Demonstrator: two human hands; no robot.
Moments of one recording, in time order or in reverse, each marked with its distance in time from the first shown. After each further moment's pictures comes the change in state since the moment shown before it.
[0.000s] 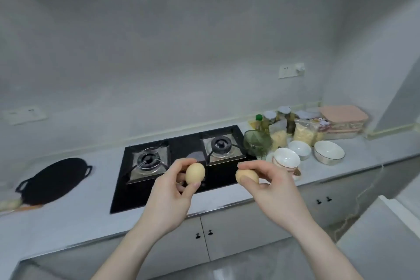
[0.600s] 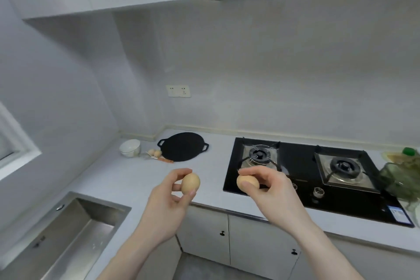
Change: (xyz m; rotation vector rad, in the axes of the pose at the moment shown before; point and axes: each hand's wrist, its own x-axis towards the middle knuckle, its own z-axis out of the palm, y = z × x) left_hand -0.164 -0.157 -0.256 0.034 0.431 -0.317; right_hand -0.055 -0.099 0.298 0.029 -0.488 -0.196
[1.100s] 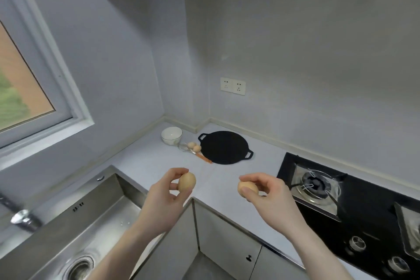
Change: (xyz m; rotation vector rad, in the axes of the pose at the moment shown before) left_hand 0.081 -0.103 -0.069 -0.016 0.237 -0.190; right_hand 0.145 0.019 0.129 -0.019 -0.309 0.000
